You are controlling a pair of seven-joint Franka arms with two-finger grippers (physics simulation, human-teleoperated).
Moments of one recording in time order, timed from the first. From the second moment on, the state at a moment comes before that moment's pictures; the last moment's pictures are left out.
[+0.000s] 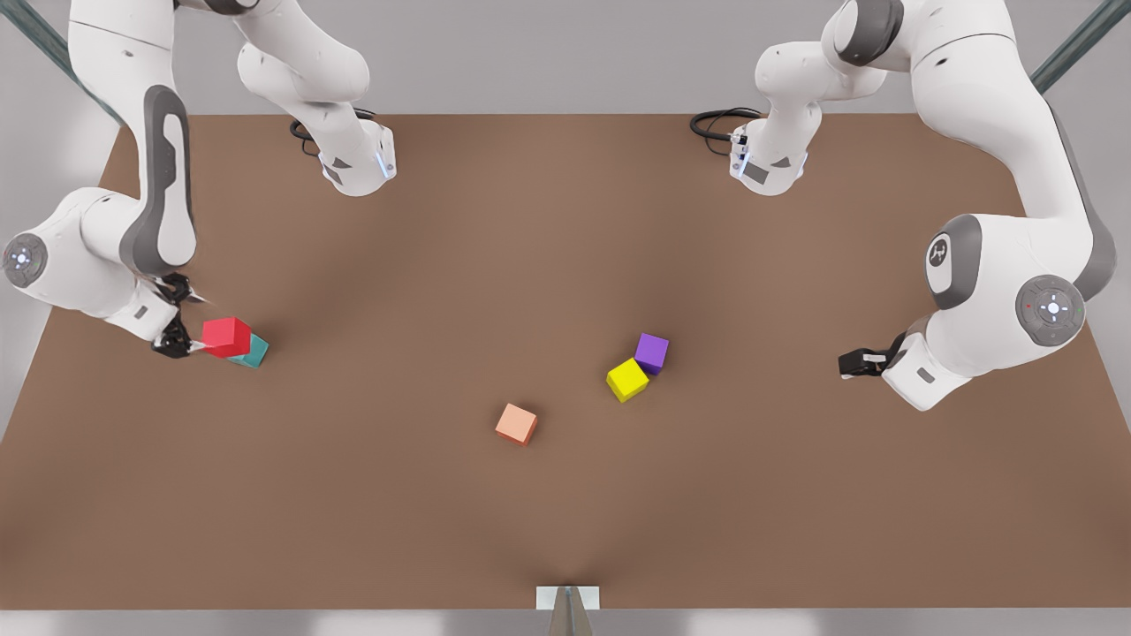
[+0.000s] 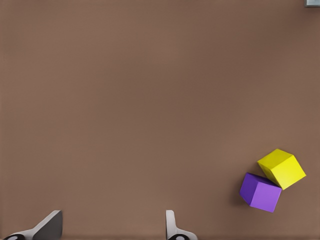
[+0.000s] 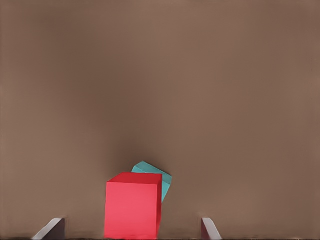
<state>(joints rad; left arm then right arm) 0.00 0.38 -0.08 -1.33 0.01 1.61 -0.04 -0.07 0.10 -0.22 -2.00 0.06 1.96 -2.05</state>
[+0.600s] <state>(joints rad) 0.00 0.38 -0.08 -1.33 0.01 1.61 -0.05 0.25 0.05 -0.22 -1.57 -0.02 1.48 -0.80</state>
